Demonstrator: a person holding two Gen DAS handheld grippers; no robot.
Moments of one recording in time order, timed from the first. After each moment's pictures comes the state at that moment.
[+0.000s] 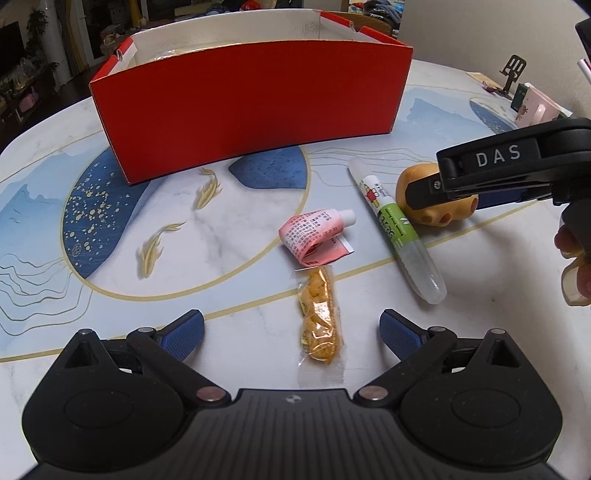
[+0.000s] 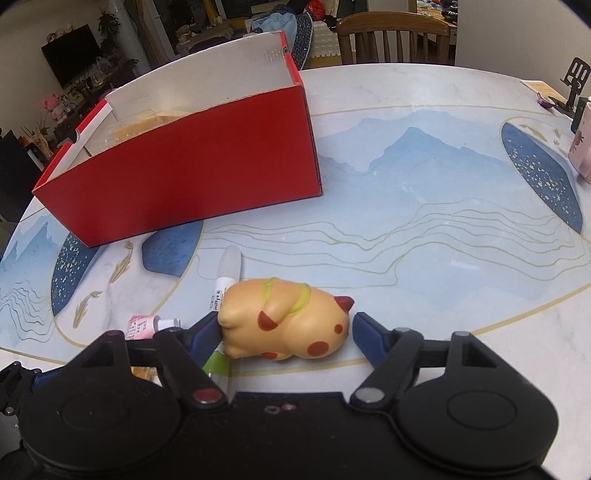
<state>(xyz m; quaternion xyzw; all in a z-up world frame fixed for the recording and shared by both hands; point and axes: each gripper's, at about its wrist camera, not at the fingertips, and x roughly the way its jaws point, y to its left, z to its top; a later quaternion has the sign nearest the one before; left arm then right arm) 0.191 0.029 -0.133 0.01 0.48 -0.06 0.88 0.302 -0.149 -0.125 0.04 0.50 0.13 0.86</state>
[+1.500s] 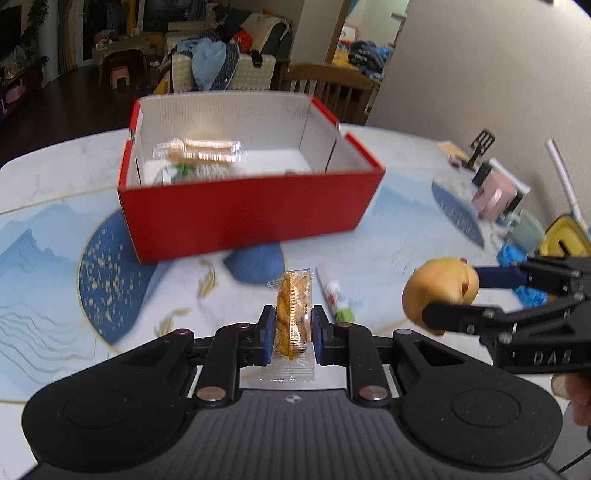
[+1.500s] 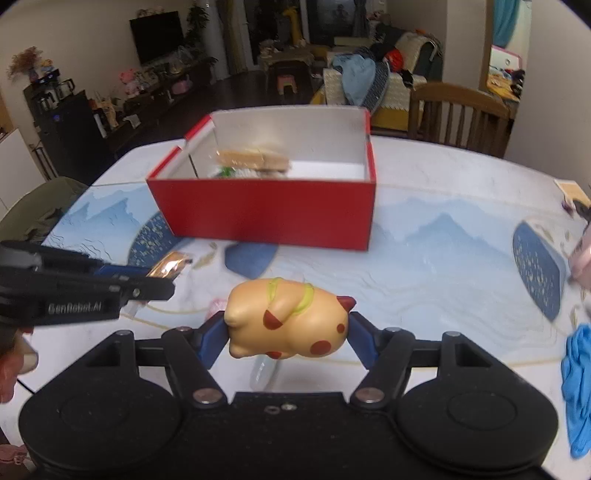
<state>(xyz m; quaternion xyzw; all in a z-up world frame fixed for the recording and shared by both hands) 0.206 0.062 -0.037 -0.07 0.43 -0.11 0.89 0.249 -0.143 -0.032 -0.05 0.42 0.24 0.87</state>
